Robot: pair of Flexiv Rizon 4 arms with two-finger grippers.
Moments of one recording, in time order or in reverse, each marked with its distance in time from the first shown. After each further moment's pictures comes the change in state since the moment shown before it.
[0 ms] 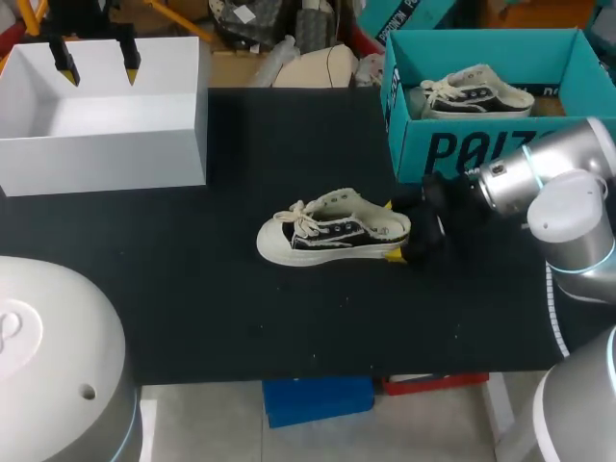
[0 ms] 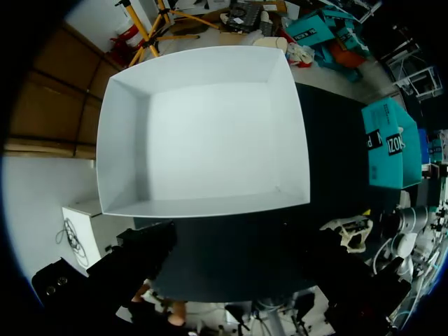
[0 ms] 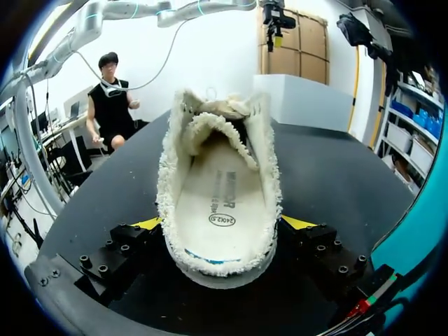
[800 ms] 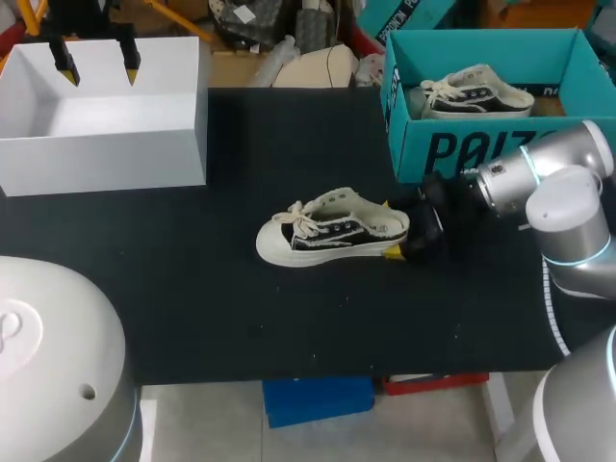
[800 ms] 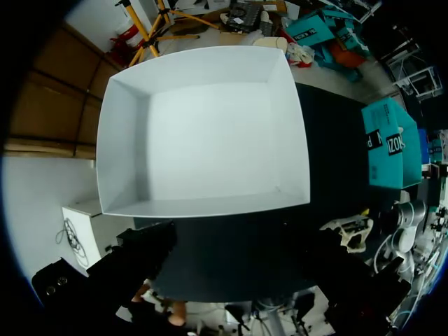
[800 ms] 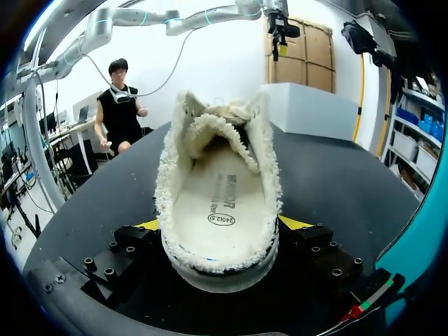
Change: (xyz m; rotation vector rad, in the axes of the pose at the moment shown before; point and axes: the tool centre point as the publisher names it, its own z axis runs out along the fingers) left arm 0.000 0.000 0.000 0.000 0.000 0.000; right arm -0.004 0.003 0.005 -0.071 0.051 -0.023
